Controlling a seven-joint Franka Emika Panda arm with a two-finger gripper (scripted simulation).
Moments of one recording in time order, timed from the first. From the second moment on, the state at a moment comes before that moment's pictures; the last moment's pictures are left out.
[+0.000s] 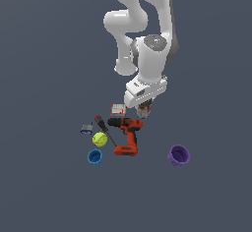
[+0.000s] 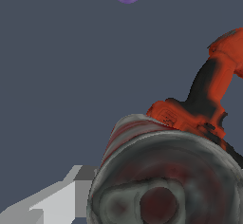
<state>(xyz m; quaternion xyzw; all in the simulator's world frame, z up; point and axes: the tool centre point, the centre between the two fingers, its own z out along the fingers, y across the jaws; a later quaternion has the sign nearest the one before) -0.080 0.087 0.146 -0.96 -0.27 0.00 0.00</state>
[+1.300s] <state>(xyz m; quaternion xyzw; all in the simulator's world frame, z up) 0.046 0.090 0.333 -0.96 -0.27 0.00 0.00</state>
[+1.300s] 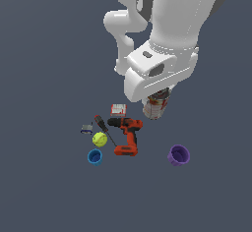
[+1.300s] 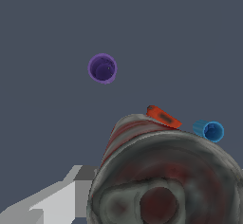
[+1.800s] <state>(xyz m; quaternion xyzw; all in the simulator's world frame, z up) 0.082 0.091 0.381 -0.96 -0.27 0.00 0.00</state>
